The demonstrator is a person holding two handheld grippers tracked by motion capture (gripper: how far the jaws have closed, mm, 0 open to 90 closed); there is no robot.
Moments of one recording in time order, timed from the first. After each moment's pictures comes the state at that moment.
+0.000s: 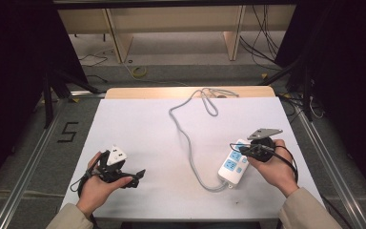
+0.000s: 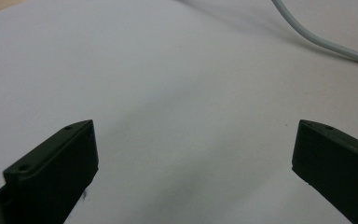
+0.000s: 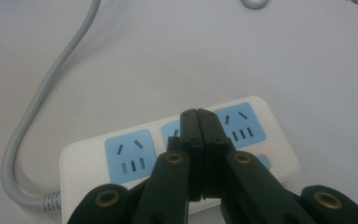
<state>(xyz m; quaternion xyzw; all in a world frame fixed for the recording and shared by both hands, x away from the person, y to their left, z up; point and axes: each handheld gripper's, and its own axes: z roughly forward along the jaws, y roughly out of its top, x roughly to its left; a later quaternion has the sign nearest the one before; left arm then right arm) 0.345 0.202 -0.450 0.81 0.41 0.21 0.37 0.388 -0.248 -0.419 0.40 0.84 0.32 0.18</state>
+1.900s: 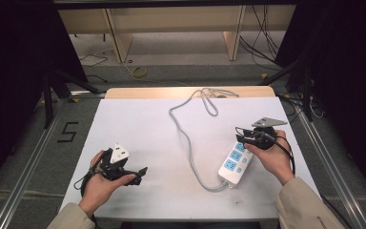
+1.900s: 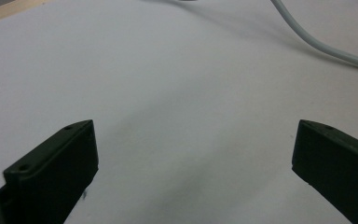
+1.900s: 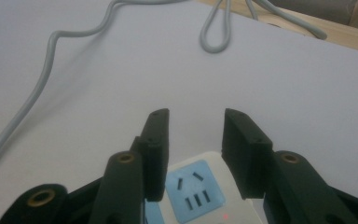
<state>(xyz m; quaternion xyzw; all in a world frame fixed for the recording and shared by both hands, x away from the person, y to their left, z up) 0.351 0.195 -0.450 0.81 0.40 0.22 0.37 0.431 -0.262 -0.431 0.43 0.79 0.39 0.21</state>
